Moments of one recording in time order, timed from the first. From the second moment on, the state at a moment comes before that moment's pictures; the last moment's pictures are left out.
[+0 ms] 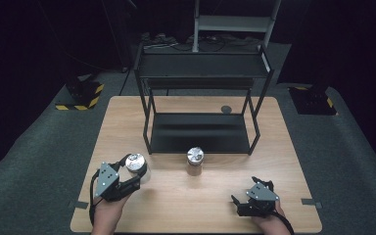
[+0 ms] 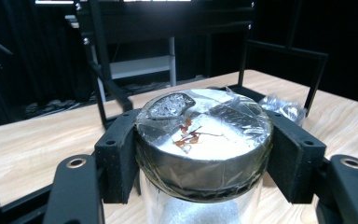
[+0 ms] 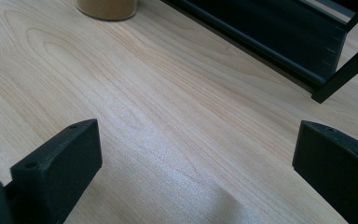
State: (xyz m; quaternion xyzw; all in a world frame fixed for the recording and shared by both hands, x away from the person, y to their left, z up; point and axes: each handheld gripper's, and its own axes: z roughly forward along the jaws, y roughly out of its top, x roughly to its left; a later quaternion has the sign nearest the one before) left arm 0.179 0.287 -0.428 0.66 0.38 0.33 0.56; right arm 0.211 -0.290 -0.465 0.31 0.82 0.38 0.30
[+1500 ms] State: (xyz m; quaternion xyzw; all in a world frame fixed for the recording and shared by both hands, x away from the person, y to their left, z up) left arm 0.247 0.245 -0.356 0.64 0.35 0.34 0.59; right arm 0.212 -0.292 -0.465 0.31 0.82 0.38 0.30
